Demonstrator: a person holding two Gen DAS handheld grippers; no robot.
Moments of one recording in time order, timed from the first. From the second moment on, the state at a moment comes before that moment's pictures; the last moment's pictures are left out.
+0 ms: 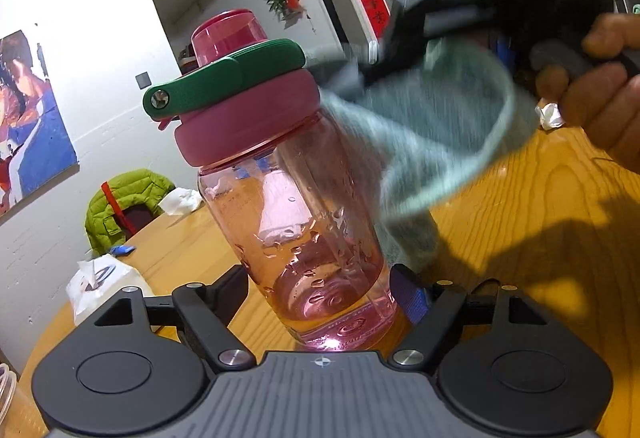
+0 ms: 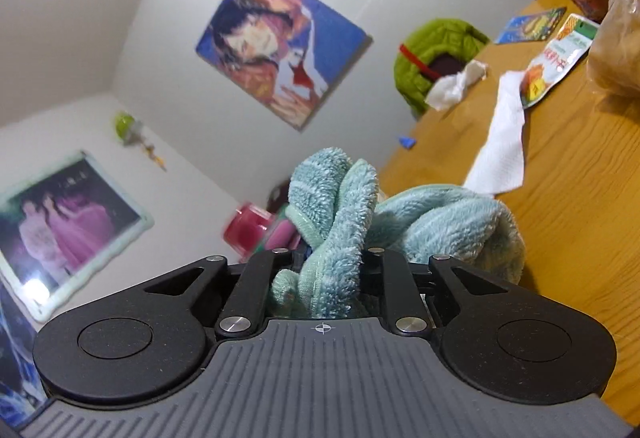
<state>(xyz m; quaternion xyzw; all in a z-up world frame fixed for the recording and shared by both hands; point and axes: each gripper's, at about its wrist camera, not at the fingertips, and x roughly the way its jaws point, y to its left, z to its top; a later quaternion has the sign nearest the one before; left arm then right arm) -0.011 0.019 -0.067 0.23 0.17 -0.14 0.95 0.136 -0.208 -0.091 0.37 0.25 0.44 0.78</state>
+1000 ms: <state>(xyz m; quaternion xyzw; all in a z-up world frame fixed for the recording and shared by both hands) -0.005 0.022 -0.072 0.26 0.15 -0.12 0.95 0.141 -0.183 -0.088 0.23 0.33 0.43 0.81</state>
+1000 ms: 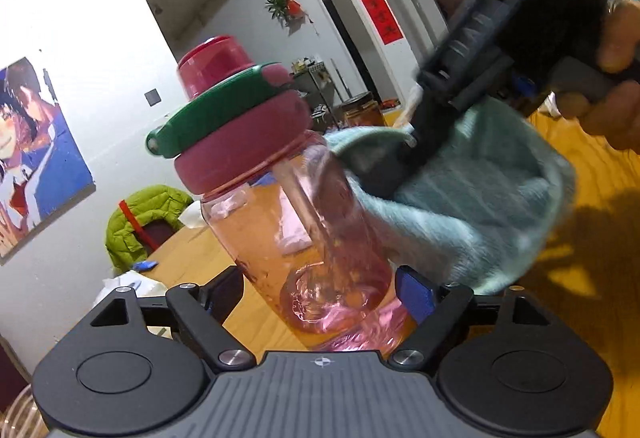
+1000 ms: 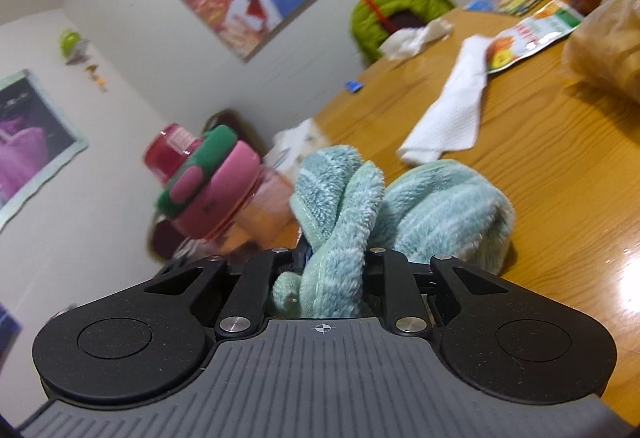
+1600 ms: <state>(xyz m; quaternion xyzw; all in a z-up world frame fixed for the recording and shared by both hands) 0.026 0.020 -0.089 0.26 0.14 -0.12 0.95 0.155 -0.200 -0.120 0.40 0.34 0.41 0.75</state>
